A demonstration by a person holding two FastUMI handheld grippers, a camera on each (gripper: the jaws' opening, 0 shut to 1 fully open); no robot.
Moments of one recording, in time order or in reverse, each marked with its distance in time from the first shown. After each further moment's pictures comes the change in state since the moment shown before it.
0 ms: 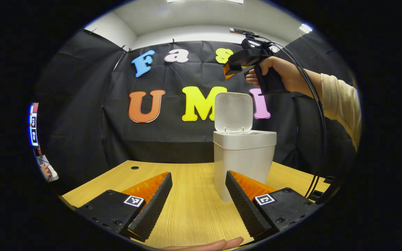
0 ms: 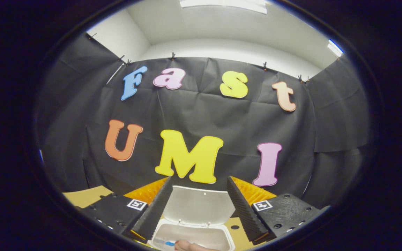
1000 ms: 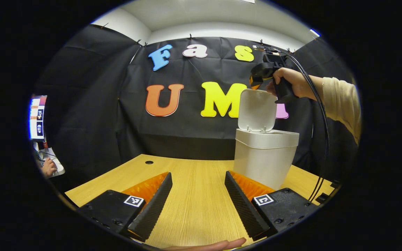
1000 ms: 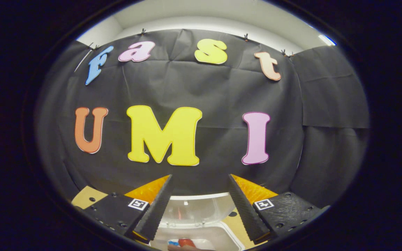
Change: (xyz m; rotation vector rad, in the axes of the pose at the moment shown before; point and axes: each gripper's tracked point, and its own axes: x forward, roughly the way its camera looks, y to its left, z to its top) left arm 0.006 0.050 -0.005 -0.042 0.044 0.092; right arm 0.056 -0.037 -0.054 0.036 0.226 -0.210
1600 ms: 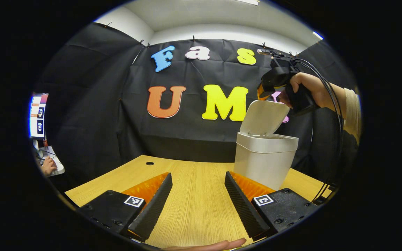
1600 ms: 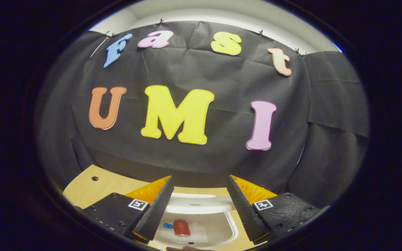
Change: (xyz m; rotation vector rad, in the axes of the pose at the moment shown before) left arm -0.005 0.007 0.004 -0.016 -0.001 0.005; right arm -0.057 0.009 -0.066 -0.092 0.159 0.101
